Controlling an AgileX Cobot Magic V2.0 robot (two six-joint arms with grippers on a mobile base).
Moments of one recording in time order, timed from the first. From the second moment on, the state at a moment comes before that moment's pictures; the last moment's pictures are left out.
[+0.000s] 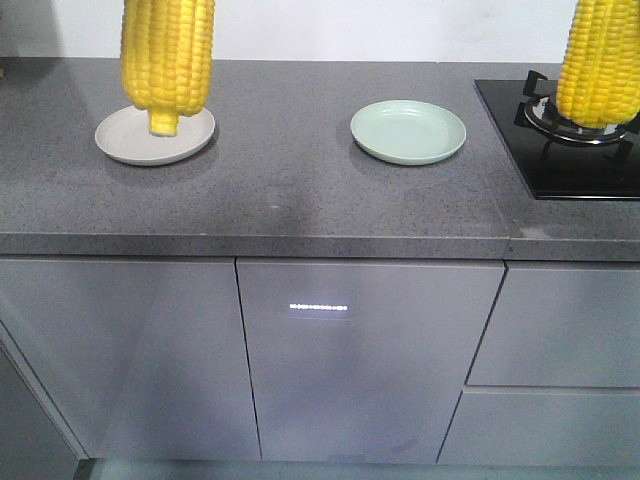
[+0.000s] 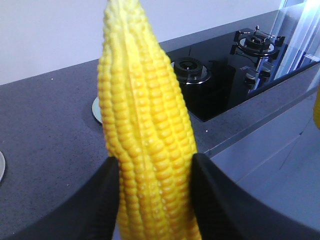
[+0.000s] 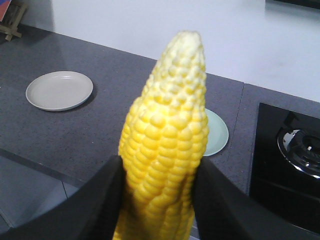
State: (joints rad) left arm -0.50 1.32 -1.78 -0.17 0.91 0.03; right arm 0.21 1.22 -1.77 0.06 1.01 -0.17
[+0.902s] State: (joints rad) left arm -0.50 1.32 -1.78 -0.17 0.91 0.03; right arm 0.21 1.22 -1.77 0.06 1.01 -0.17
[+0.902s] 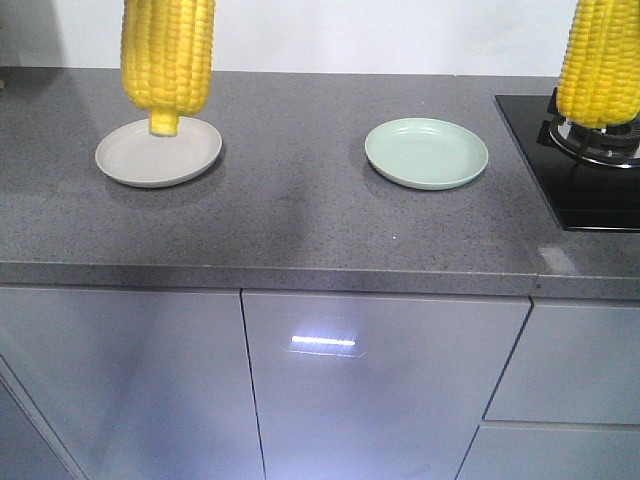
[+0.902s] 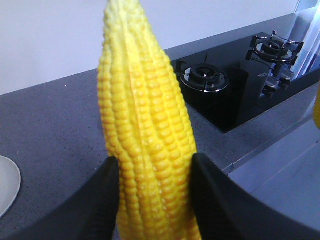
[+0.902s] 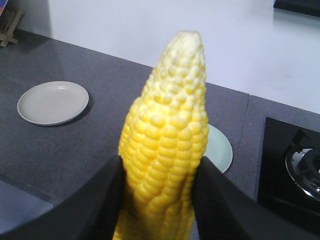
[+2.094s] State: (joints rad) left arm -0.50 1.32 -1.78 -0.17 0.91 0.03; right arm 0.21 1.22 -1.77 0.06 1.01 -0.17
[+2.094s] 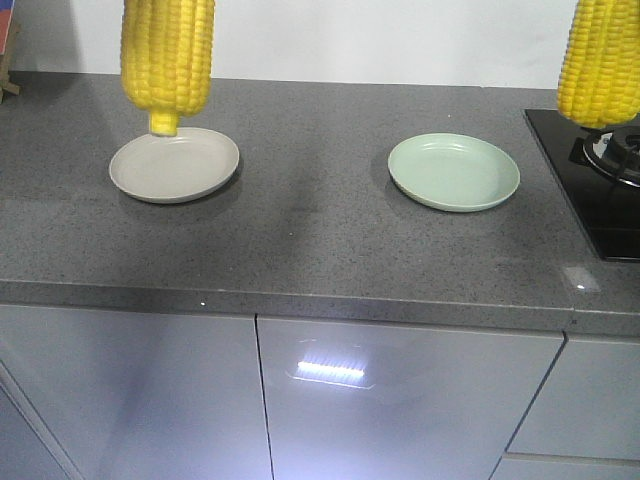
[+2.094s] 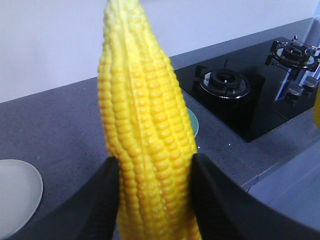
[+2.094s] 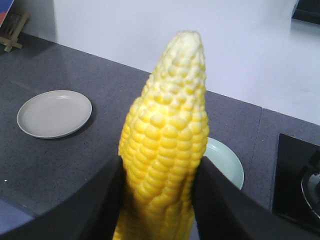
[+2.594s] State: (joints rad) left arm -0.50 1.32 -1.78 -0.17 0.91 0.03; right arm 0.21 1.22 -1.77 0.06 1.01 -0.17
